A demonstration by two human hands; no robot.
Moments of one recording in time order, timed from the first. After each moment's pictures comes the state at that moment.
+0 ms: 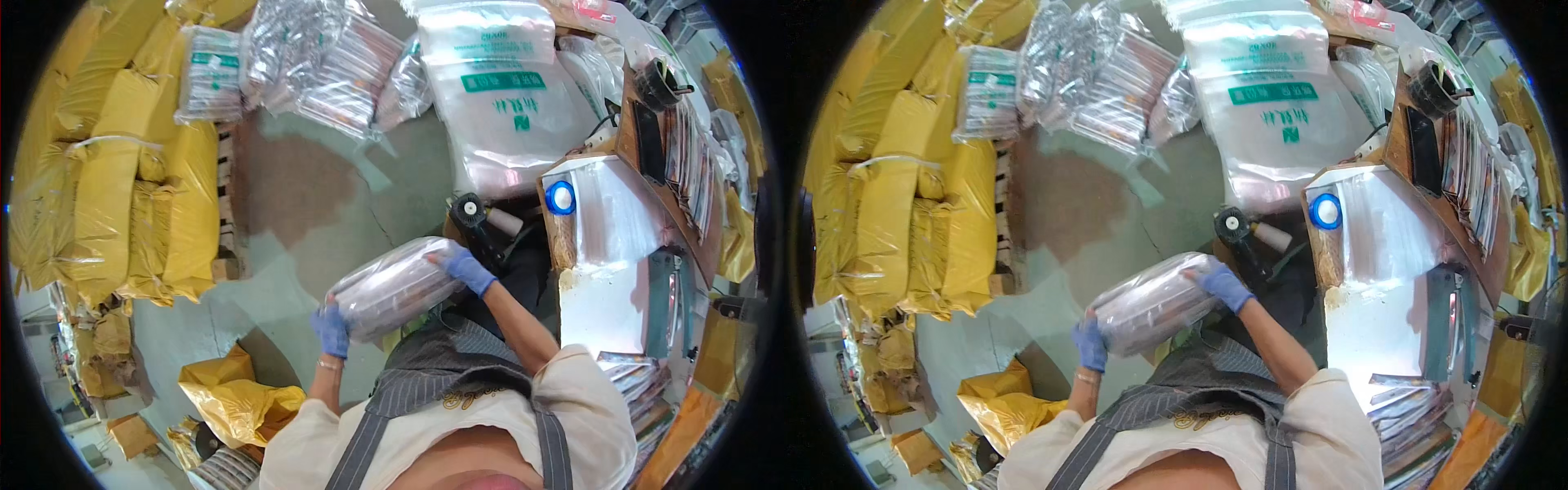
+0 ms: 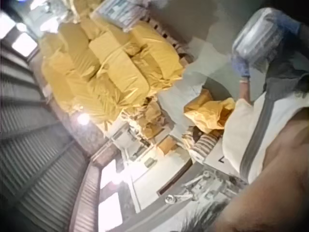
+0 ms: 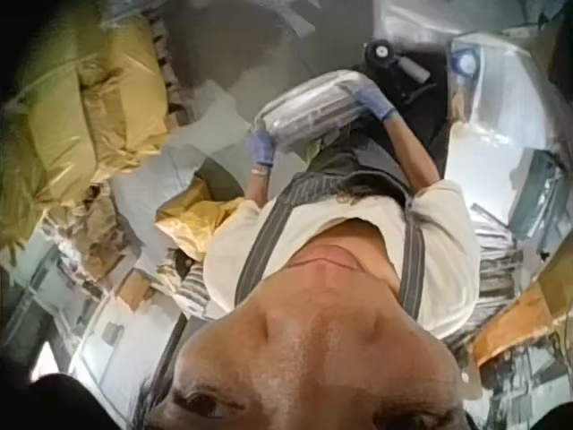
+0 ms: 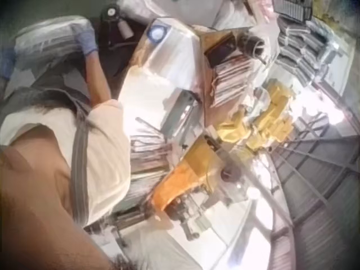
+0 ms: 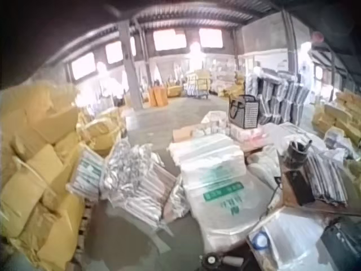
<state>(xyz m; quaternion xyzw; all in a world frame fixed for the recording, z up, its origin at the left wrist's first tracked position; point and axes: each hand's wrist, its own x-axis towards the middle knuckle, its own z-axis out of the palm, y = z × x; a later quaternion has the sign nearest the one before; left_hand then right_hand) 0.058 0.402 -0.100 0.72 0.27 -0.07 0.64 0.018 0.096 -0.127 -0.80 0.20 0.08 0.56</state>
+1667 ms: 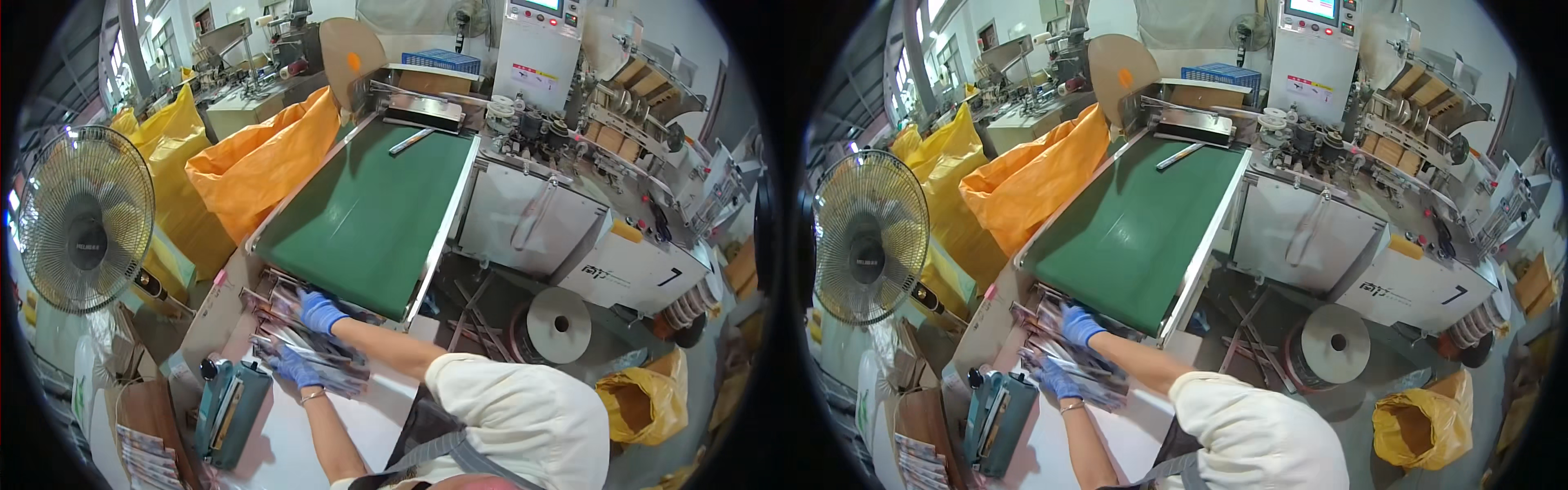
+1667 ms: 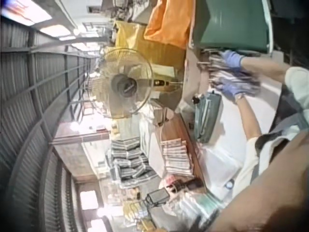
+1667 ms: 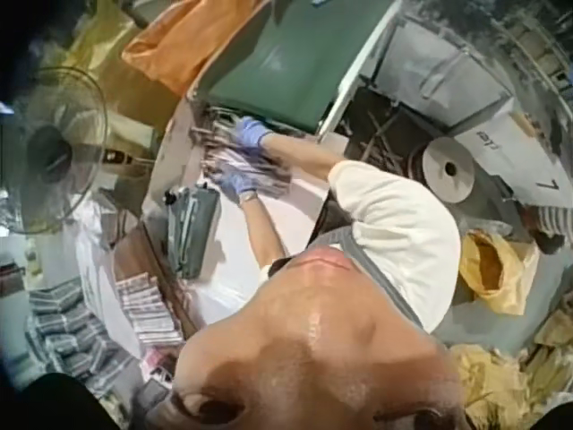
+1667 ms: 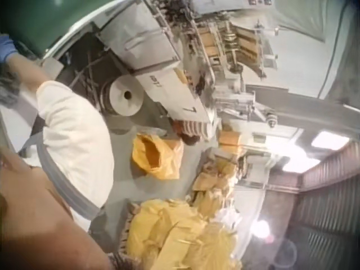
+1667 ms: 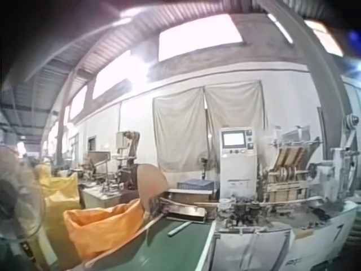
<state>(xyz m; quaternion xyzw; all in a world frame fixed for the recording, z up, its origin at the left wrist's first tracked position) -0.511 -0.066 0.002 0.50 -0.63 -0.50 0.31 -0.635 -0.009 0.017 -0.31 0.89 -0.28 0.18</state>
